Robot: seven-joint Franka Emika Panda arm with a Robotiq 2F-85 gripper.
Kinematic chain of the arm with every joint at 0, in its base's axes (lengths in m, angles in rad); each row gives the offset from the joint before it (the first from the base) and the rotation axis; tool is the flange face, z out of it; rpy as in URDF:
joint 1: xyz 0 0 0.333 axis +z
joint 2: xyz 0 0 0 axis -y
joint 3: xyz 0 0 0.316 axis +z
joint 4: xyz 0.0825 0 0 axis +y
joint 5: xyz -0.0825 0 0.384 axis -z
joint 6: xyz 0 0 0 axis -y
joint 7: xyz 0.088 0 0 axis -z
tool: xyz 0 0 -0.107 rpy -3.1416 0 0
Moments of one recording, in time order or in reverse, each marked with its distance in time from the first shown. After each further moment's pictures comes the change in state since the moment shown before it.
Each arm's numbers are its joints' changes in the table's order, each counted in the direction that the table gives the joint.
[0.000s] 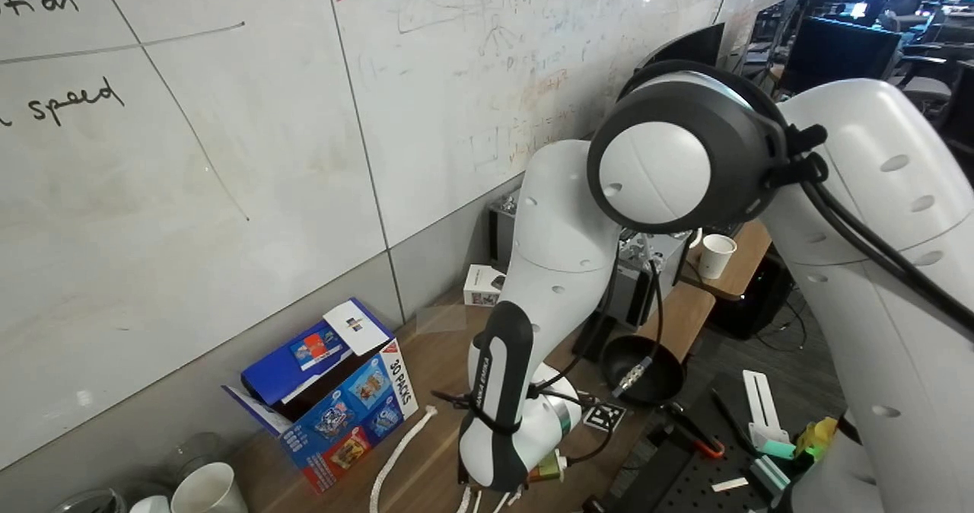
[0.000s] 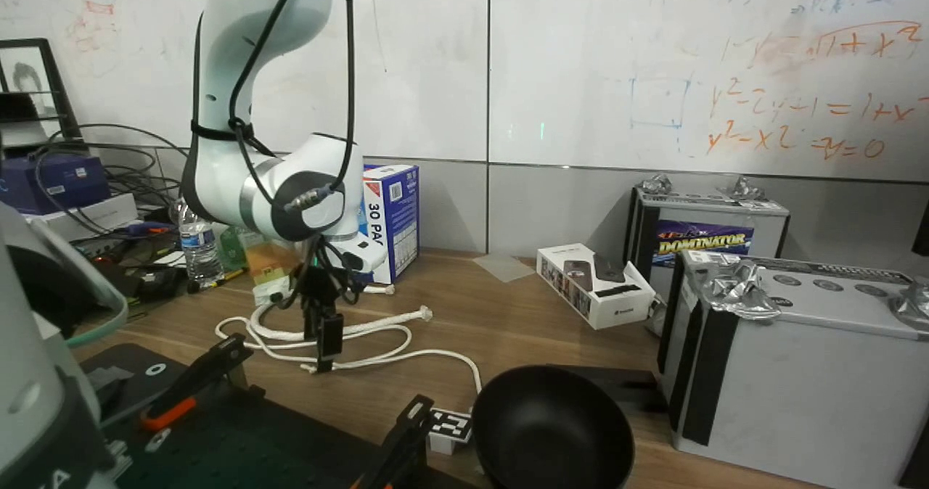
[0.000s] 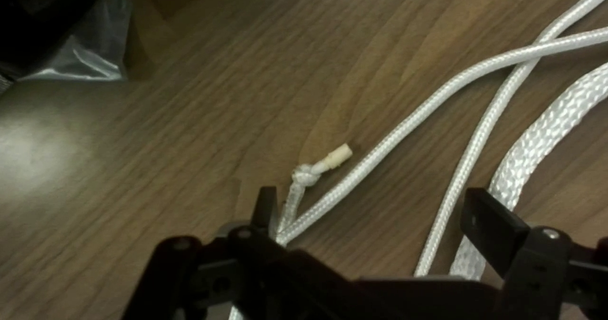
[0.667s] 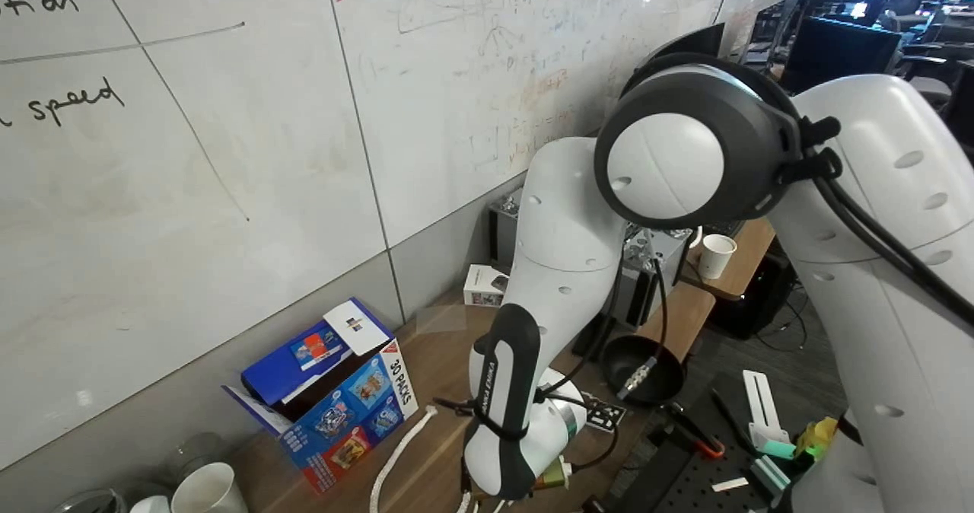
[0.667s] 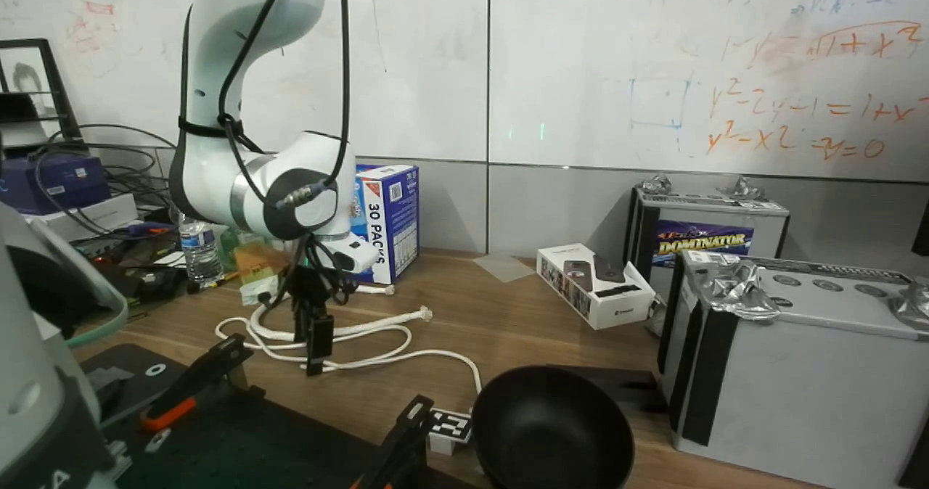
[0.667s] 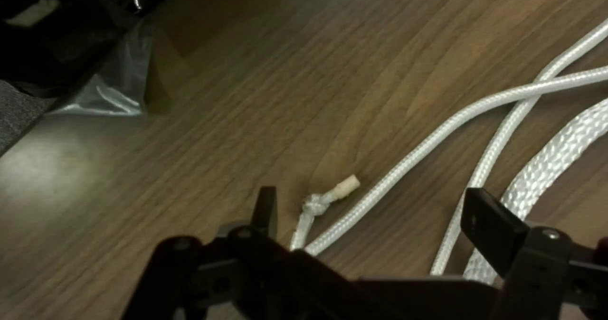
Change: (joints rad) arm 0.000 0.021 0.014 0.031 0.022 -0.009 0.034
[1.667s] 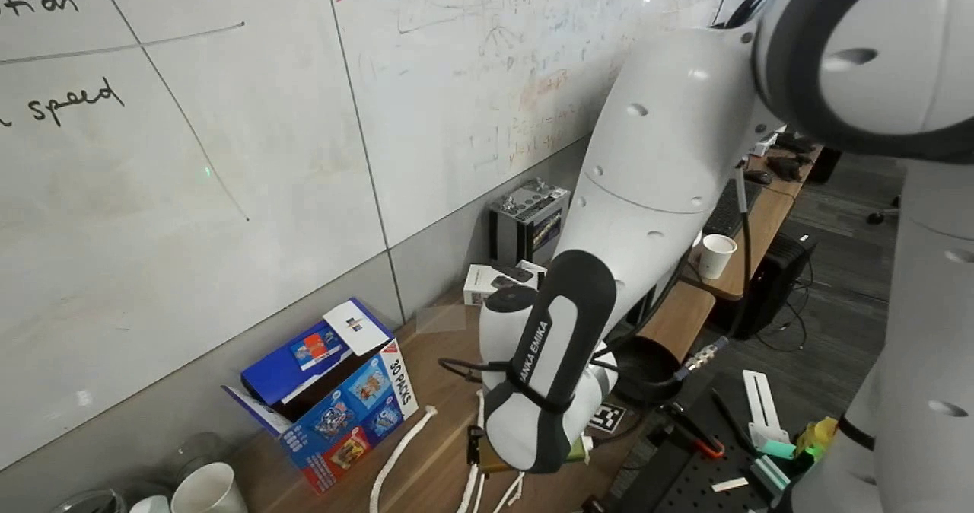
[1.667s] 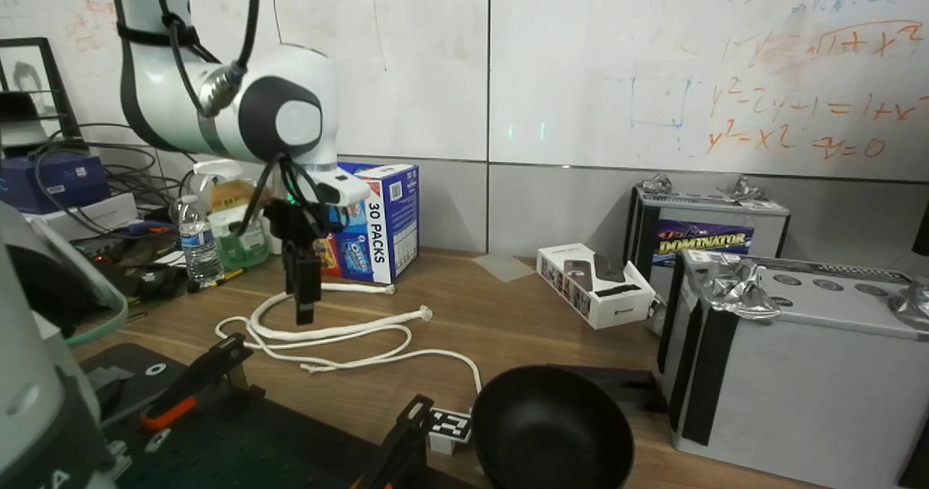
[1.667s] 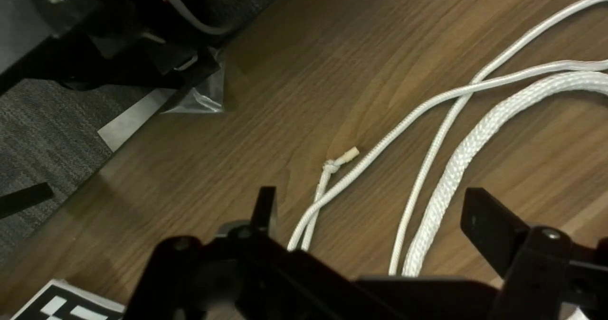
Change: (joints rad) arm -0.008 0.355 0.021 0.201 0.031 -0.112 0.106
